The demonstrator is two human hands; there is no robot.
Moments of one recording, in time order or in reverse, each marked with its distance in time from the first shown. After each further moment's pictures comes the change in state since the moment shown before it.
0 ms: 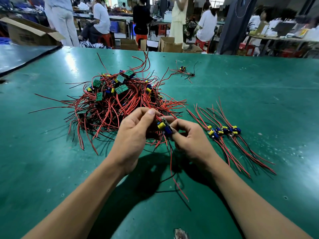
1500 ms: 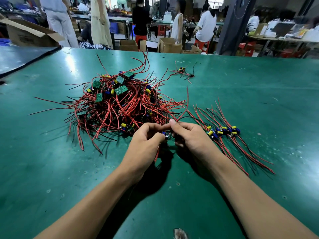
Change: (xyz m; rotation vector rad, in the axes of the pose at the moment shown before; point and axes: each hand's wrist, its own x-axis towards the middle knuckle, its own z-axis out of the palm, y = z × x) left_hand -0.007 -0.034 0.009 0.147 0.096 -0.151; right_hand 0.001 0.002 -0.003 0.480 -0.033 0.341
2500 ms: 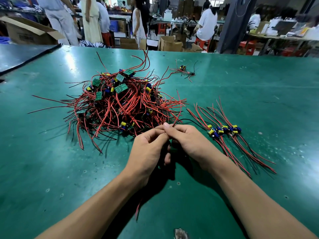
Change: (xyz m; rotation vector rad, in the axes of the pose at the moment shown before) left_hand -0.010 -0.003 0.011 -0.235 -0.027 -0.091; right_hand -0.005 -0.003 0.008 -0.063 -0.162 0.064
